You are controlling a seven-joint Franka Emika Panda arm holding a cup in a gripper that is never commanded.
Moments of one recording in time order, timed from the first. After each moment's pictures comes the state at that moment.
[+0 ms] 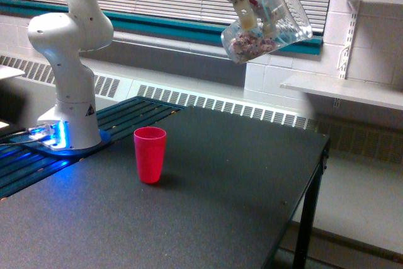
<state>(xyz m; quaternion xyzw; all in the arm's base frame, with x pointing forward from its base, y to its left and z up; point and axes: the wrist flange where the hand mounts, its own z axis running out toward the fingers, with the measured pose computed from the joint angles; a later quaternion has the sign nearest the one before) 0.582 -0.215 0.526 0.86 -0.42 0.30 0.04</state>
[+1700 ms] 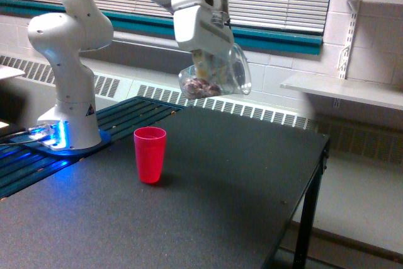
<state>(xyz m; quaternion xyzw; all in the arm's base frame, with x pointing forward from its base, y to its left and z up) 0.487 -0.144 0.424 0.90 -0.38 0.21 0.08</state>
